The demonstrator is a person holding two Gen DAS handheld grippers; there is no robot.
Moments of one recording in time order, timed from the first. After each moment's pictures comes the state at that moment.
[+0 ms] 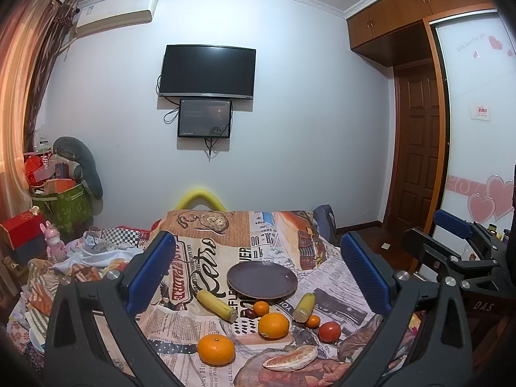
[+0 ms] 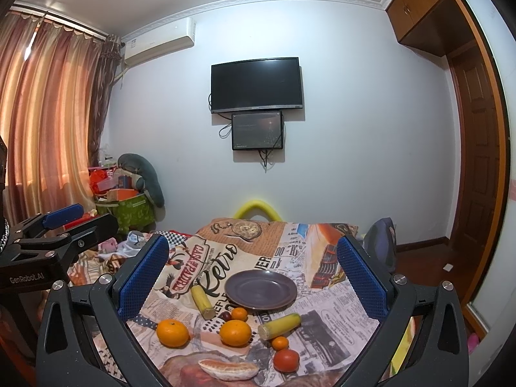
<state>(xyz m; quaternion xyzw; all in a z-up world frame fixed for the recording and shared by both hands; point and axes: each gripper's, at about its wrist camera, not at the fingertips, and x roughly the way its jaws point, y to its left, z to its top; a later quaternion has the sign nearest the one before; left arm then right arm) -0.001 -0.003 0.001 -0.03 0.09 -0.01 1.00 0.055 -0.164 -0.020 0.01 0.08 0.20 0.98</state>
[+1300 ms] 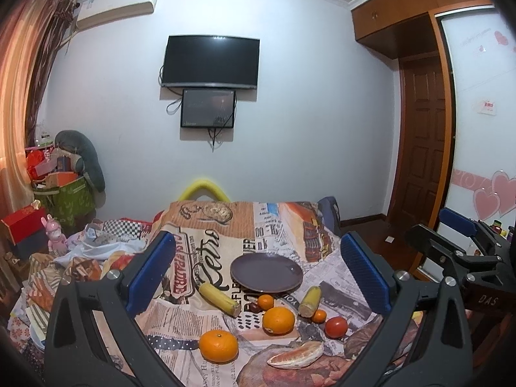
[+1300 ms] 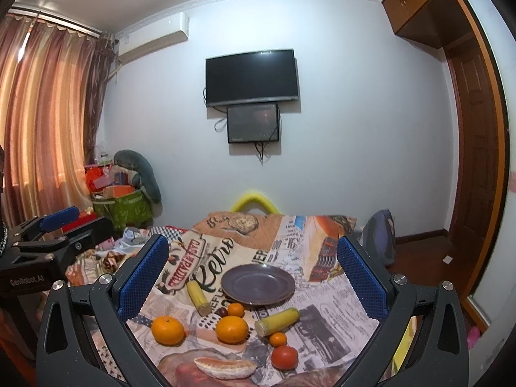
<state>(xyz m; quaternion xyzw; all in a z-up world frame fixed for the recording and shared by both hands) 0.020 0.002 -0.017 -0.03 0.12 0.00 0.99 0.074 -0.167 -0.035 0.01 0.11 0.19 0.98</state>
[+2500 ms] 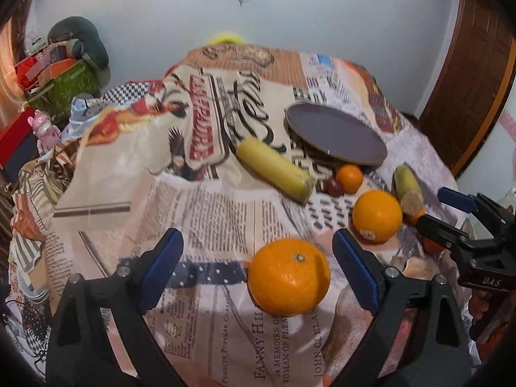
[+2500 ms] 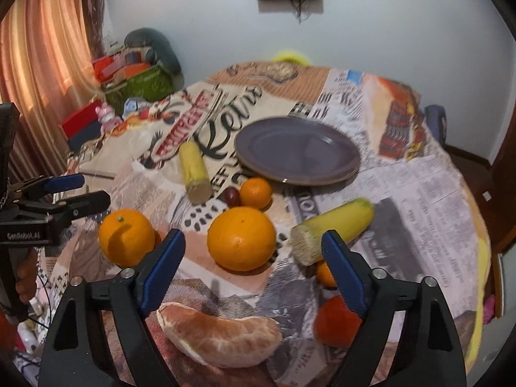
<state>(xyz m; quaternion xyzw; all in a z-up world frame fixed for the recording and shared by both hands) 0.149 0.085 -0.194 -0.06 0.42 0.04 0.90 0.199 -0.097 -0.192 -0.05 0.39 0.28 0.87</state>
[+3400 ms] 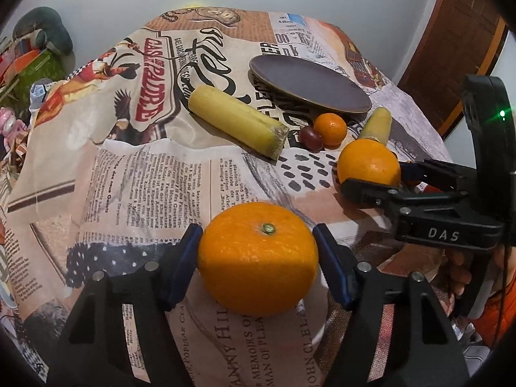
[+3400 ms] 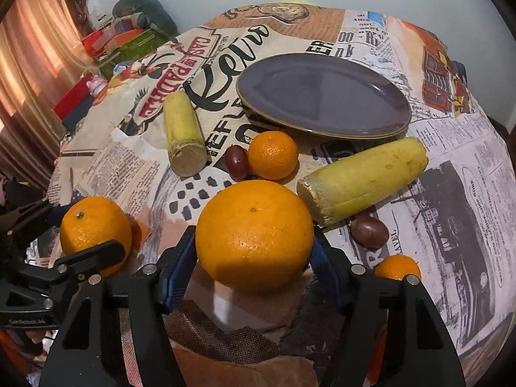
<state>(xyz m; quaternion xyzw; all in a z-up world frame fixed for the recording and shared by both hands) 0.167 0.064 -0.238 -0.05 0.47 -0.03 0.88 0.236 -0.071 -0.239 -0.04 0.48 0.29 0.83</state>
